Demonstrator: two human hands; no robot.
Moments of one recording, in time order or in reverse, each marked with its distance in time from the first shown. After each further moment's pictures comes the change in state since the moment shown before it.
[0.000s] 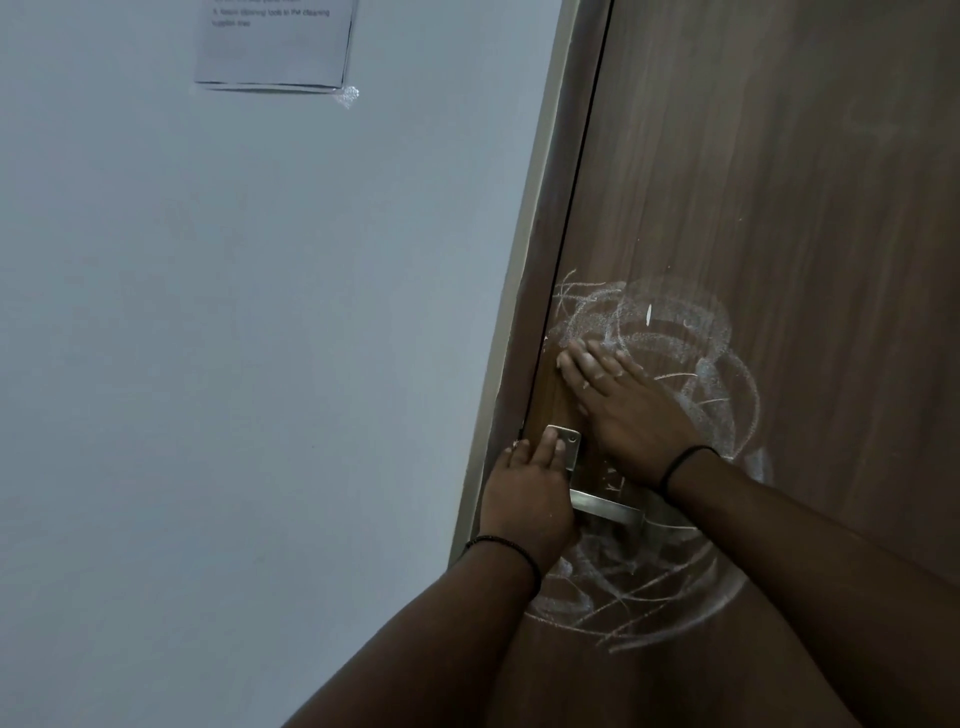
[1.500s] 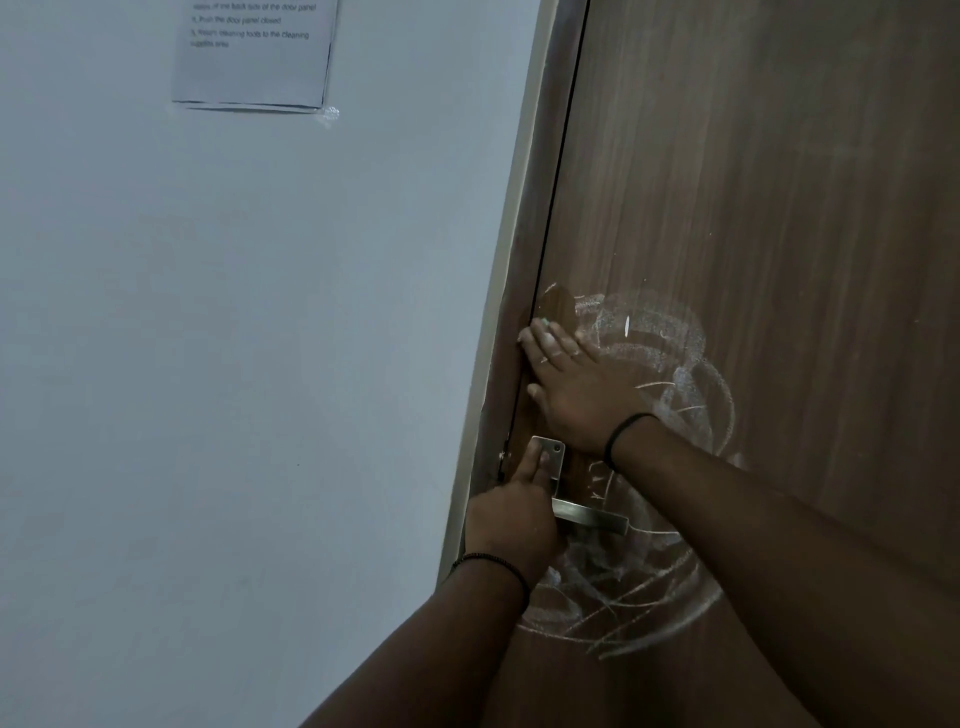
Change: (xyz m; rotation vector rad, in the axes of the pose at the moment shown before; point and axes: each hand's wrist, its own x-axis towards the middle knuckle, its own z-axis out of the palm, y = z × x) left_hand -0.009 0.003 -0.007 -0.133 -0.042 -0.090; right_hand 0.042 -0.015 -0.023 0.074 -0.071 0.108
